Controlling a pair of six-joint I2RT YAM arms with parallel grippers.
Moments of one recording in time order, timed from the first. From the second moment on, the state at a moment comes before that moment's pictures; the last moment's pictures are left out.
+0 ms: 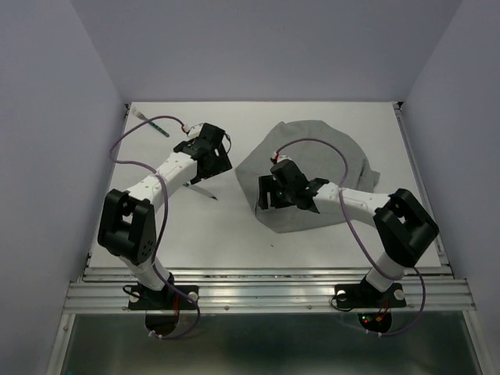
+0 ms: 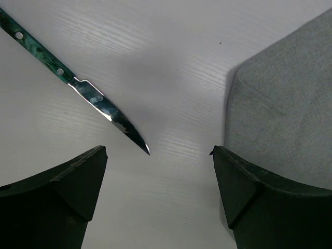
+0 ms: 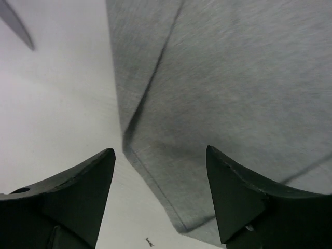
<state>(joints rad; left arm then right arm) -0.42 1.61 1.25 -0.66 -0.31 -0.74 0.76 1.71 1.02 -0.15 0.04 0.55</state>
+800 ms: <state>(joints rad) -0.71 2.06 1.64 -0.76 -0.38 -0.76 0.42 1.26 0.79 -0.31 0.20 0.60</state>
